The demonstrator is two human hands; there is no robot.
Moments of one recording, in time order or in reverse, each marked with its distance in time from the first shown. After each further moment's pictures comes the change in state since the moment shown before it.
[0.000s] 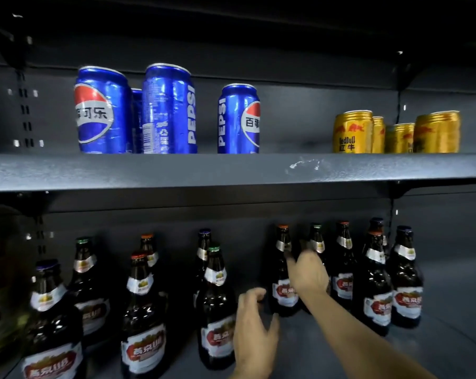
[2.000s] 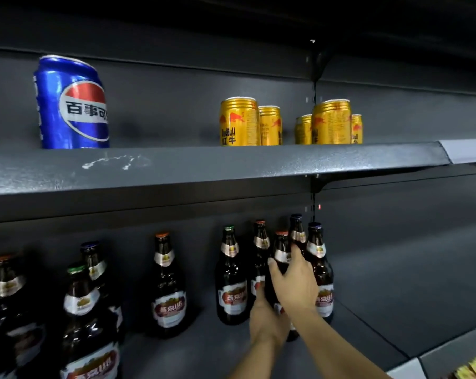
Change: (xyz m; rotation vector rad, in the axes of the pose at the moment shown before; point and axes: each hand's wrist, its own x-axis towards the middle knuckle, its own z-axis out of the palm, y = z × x) left_hand 0.029 0.075 0.214 -0.147 -0.291 -0.355; right_hand 0.054 0.143 -0.069 0.088 0.167 -0.042
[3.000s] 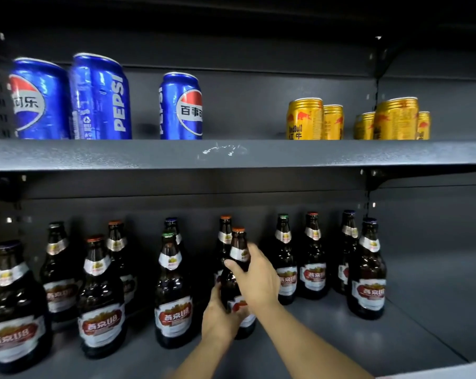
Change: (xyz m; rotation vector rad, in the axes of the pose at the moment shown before) left_hand -0.056 -0.056 -0.170 0.057 0.267 -0.150; right_hand -0.090 -0.111 0.069 0.125 -0.226 -0.303
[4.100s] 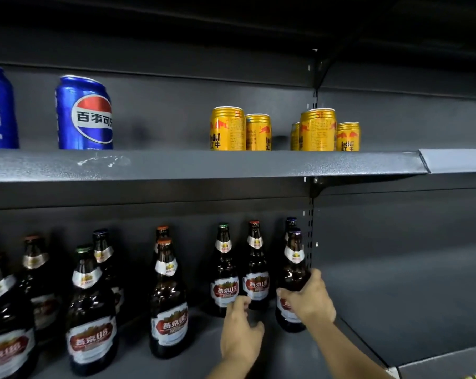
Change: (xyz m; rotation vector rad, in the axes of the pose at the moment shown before) left_hand -0.027 0.049 0.159 0.171 -0.103 0.209; right_hand 0.015 0.182 -0.137 -0.063 -0.016 0.515
